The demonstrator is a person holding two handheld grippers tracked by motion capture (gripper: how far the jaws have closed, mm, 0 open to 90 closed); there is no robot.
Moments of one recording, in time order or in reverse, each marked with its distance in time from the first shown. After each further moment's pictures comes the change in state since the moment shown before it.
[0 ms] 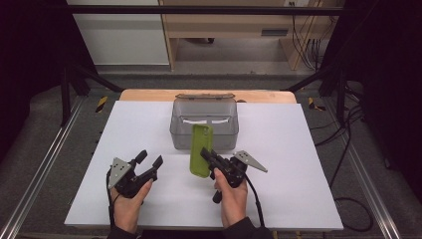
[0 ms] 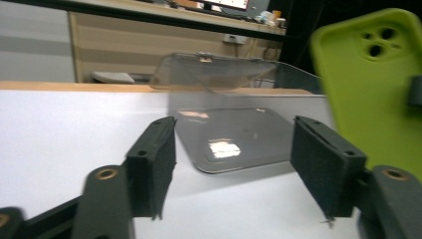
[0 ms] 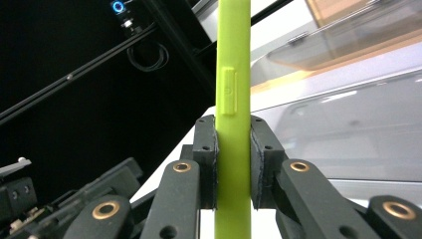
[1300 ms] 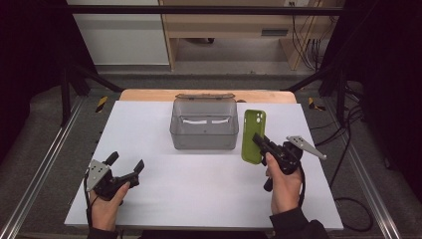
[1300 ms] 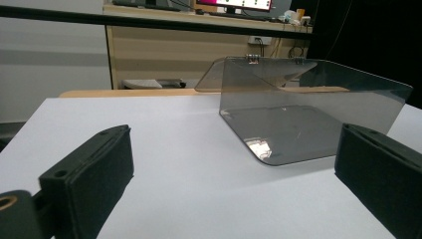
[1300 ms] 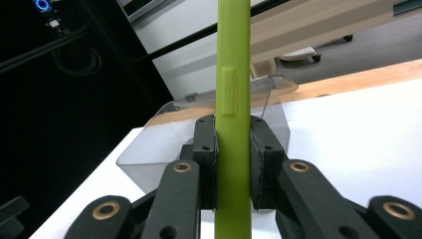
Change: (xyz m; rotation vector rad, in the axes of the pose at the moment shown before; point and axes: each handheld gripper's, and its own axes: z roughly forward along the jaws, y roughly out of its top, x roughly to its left) left arm 0.044 -0.001 -0.025 -0.008 0.068 0.055; right arm -0.047 0.100 -0.077 -0.003 -0.246 -0.123
